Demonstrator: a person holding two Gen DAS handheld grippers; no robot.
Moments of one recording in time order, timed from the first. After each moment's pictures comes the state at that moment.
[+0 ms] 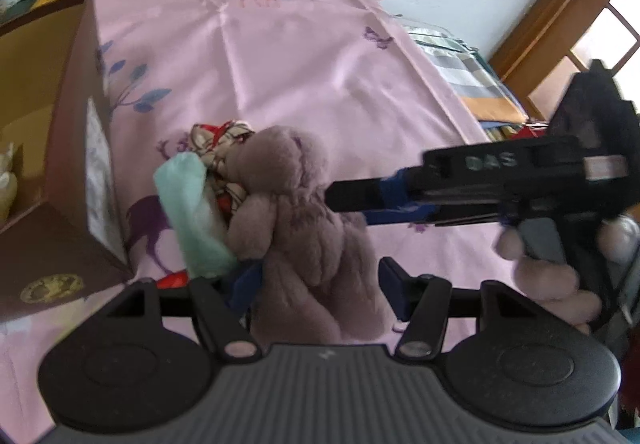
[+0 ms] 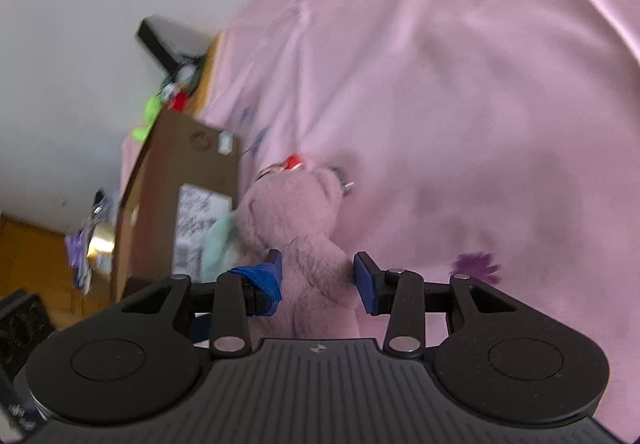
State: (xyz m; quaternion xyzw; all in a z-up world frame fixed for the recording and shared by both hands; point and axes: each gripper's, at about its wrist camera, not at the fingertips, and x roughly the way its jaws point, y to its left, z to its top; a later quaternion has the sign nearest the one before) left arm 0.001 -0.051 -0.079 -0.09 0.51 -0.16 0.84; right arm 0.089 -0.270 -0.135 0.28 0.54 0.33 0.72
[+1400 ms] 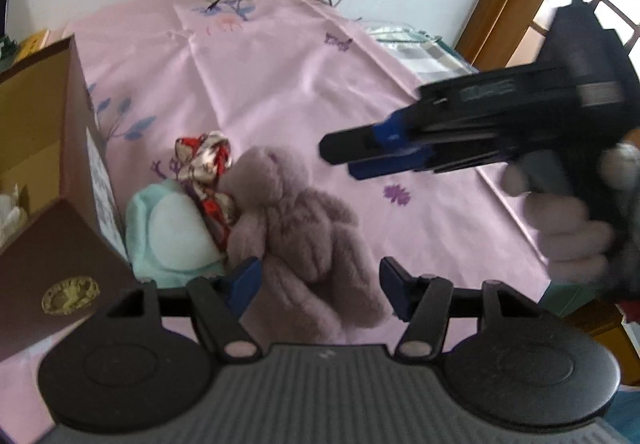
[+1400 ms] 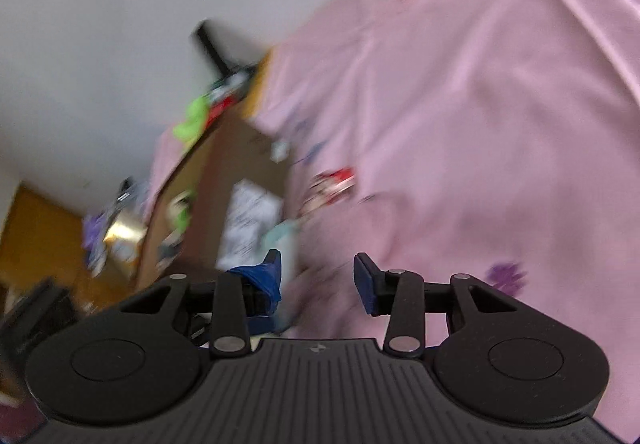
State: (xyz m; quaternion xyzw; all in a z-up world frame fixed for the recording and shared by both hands) left arm -0.032 -0.057 -0.068 -0.03 0.46 -0.21 0.86; right arm 0.071 -0.279 -0.104 0.26 0.49 0.35 0.76
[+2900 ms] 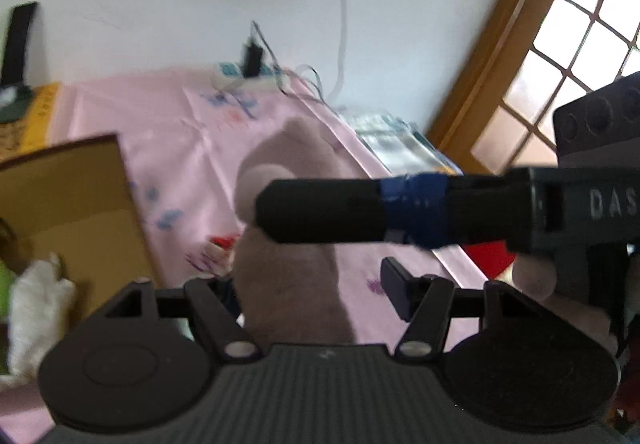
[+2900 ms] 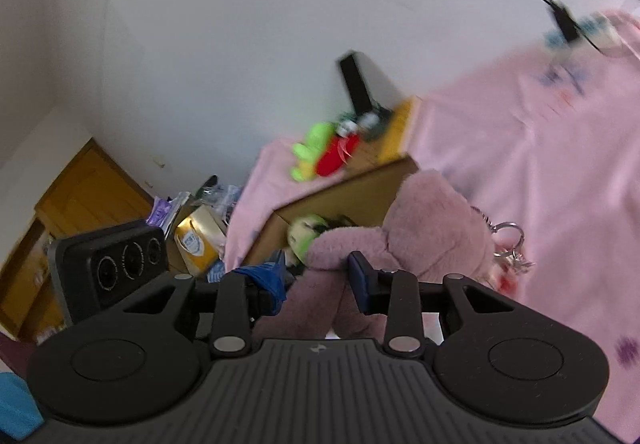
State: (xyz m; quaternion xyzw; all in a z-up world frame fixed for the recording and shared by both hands) left arm -0.034 0.018 0.005 -0.10 0.36 -0.22 0.90; right arm 0.019 -0.195 0.003 0.21 0.34 0.49 0.77
